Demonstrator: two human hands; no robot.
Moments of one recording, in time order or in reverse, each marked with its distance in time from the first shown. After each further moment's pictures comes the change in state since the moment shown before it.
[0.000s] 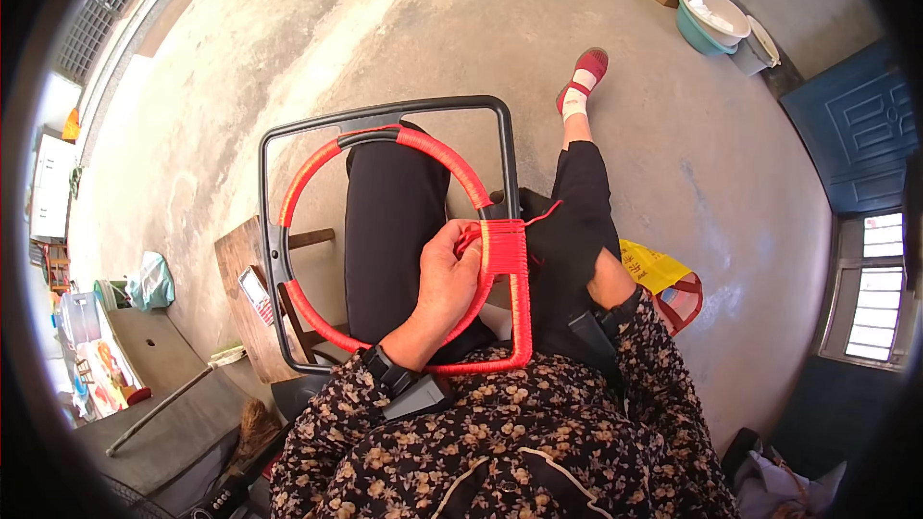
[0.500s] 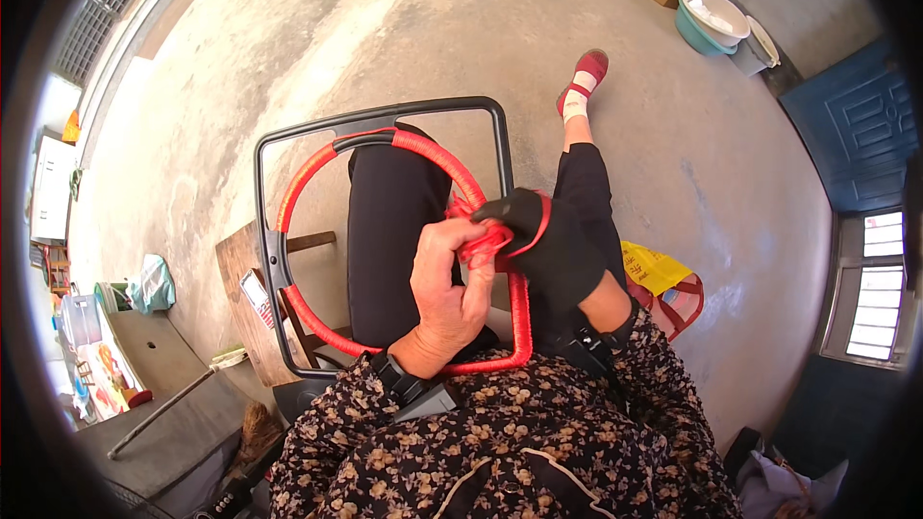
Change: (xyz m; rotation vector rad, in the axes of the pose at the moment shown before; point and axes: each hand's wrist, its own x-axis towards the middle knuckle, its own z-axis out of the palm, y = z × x) left_hand -0.013 0.037 0.007 0.455 0.188 0.778; right_hand -0.017 -0.033 0.022 -0.550 0.333 -0.859
